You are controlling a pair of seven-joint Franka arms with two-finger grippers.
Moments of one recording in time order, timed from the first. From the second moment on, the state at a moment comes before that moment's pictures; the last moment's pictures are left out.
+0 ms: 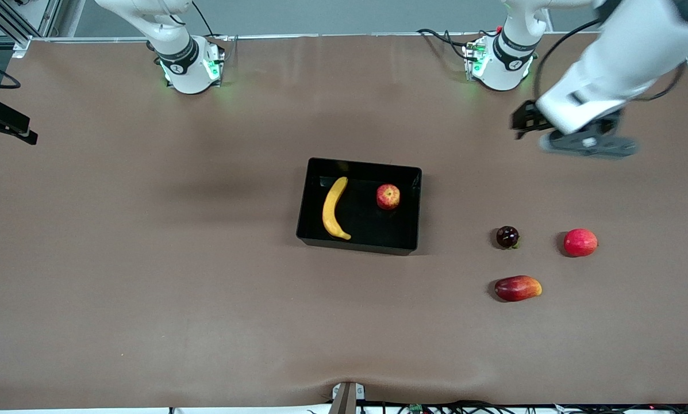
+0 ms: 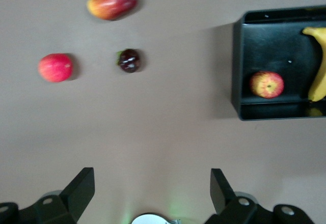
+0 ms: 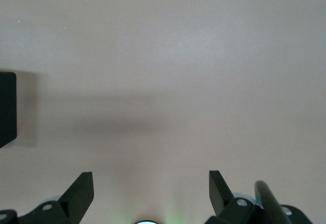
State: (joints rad) left arm -0.06 0.04 -0.32 -1.62 0.03 1.54 -0.17; right arm -0.09 0.01 -0.01 -1.46 0.00 1.42 -0.11
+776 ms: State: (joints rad) left arm -0.16 0.29 -0.43 -1.72 0.04 1.90 -0.68; right arm -0.09 0.01 -0.01 -1.46 0.00 1.42 -0.11
